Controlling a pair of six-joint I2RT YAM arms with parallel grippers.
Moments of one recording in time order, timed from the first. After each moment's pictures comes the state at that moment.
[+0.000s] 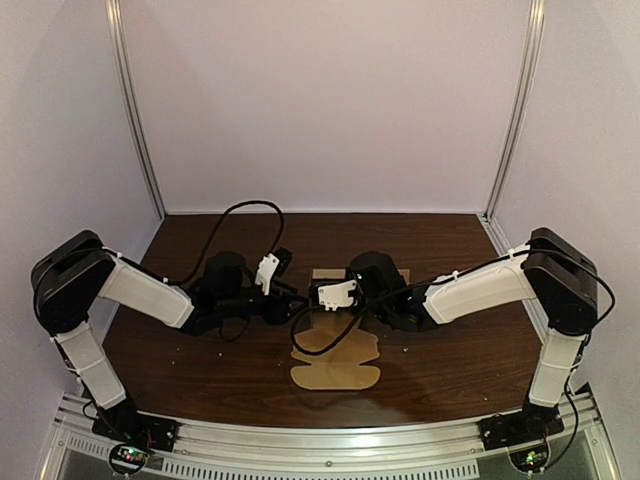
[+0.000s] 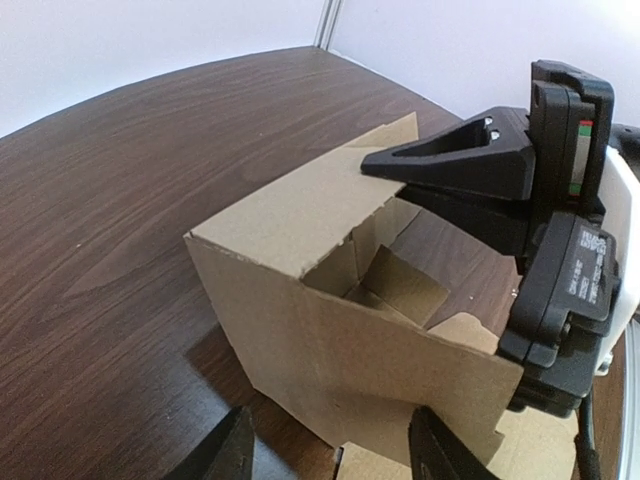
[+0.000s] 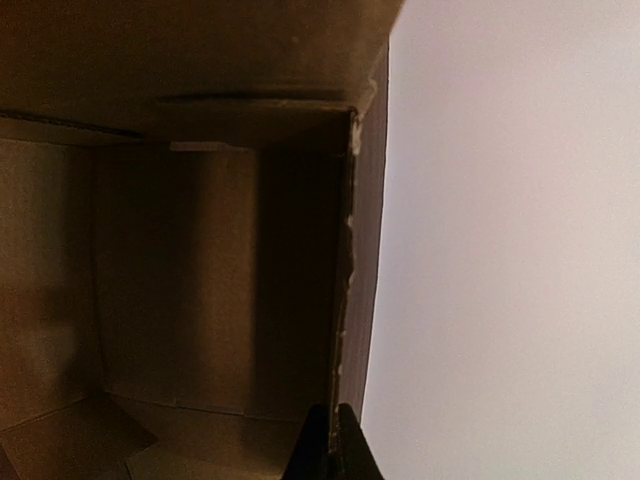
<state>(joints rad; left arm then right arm) -0.75 1.73 0.68 0.65 0.32 -0.28 0.96 1.85 1.01 0.34 0.43 -1.17</state>
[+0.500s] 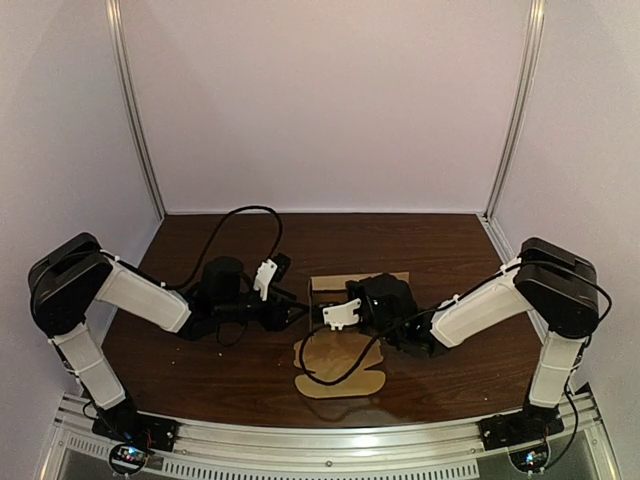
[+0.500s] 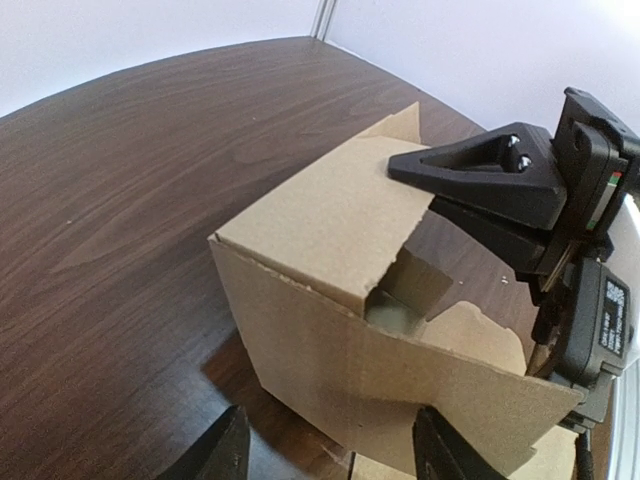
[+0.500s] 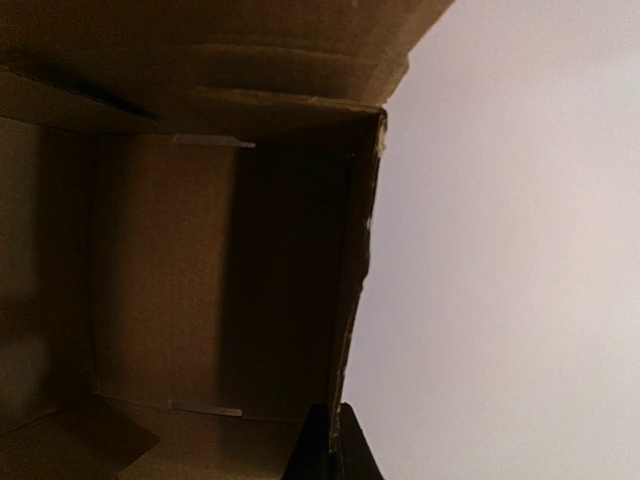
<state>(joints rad) -0.76 1.71 0.64 0.66 0.31 -0.31 1.00 1.85 0.82 0.68 0.44 -1.33</state>
